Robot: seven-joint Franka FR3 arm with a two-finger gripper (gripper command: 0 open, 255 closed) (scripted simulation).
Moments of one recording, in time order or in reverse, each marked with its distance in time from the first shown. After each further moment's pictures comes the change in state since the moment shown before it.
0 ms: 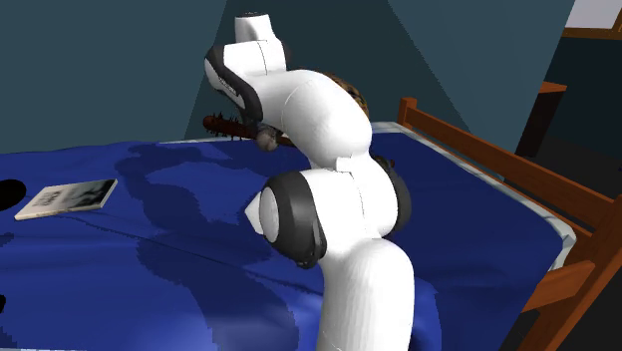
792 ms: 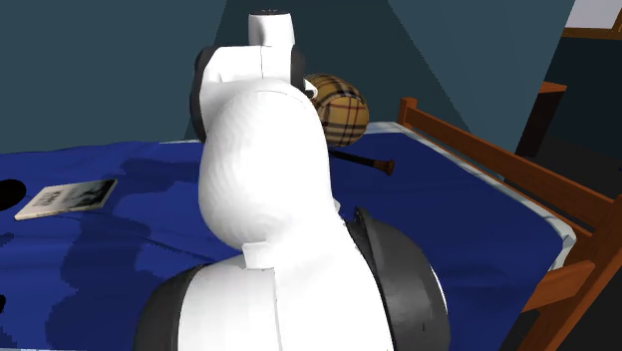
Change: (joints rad) arm -0.169 -0.662 -0.187 -0.615 0.477 0.095 -0.317
